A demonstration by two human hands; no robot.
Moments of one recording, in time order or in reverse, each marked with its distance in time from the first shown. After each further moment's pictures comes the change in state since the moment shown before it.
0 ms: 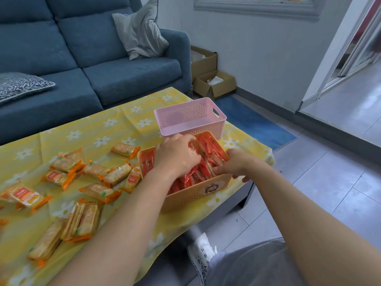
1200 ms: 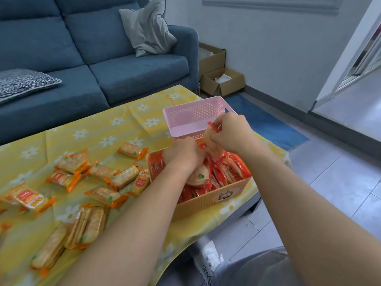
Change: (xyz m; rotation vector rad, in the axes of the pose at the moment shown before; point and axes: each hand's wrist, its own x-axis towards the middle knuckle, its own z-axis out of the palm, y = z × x) left_hand 0.041 -0.012 0.018 0.067 -0.084 -0.255; right_hand 0.030 -0.074 -0.017 -0.045 0.572 -0.398
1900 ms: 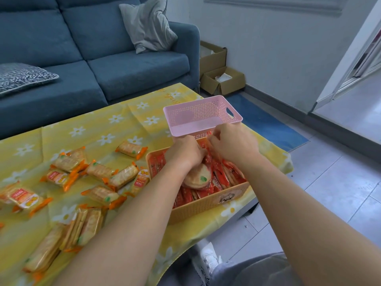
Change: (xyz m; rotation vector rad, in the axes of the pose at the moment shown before) left_hand 0.027 -0.013 0.017 -0.225 -0.051 0.023; right_hand -0.006 0.005 0.021 -0.193 0.027 -0.006
